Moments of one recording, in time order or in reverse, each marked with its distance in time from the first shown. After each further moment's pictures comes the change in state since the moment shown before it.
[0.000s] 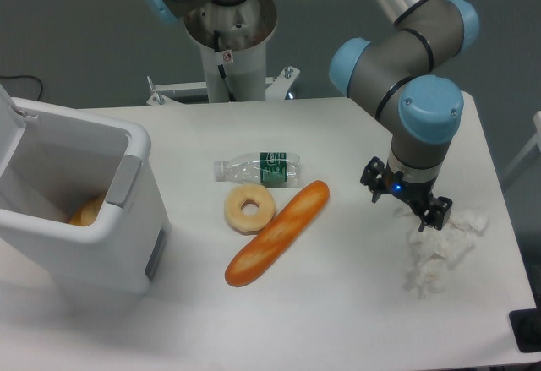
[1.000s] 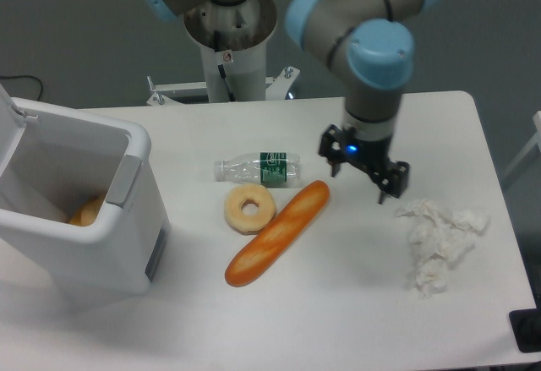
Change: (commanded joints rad) arm -0.159 0.308 -0.213 -0.017 -0.043 -0.219
